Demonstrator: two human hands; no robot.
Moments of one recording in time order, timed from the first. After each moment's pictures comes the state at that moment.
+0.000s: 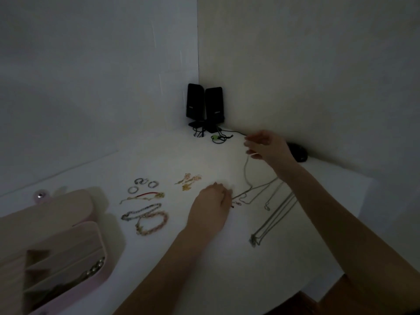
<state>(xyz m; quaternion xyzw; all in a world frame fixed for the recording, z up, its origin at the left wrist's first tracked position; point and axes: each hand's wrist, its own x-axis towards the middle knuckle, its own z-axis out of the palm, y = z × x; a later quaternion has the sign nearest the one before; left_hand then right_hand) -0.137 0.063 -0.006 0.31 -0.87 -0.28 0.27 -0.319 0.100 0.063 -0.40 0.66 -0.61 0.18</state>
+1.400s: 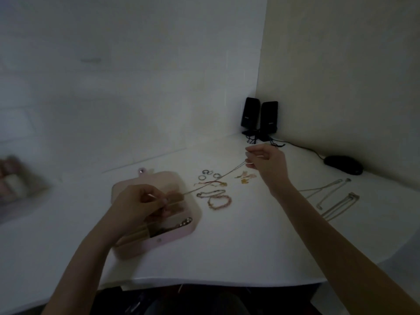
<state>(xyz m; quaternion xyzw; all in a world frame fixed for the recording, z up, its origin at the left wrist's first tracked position) 0.138 0.052 0.064 0.46 -0.69 -0.44 0.33 -0.159 0.072 0.059 -0.43 0.57 -0.68 0.18</state>
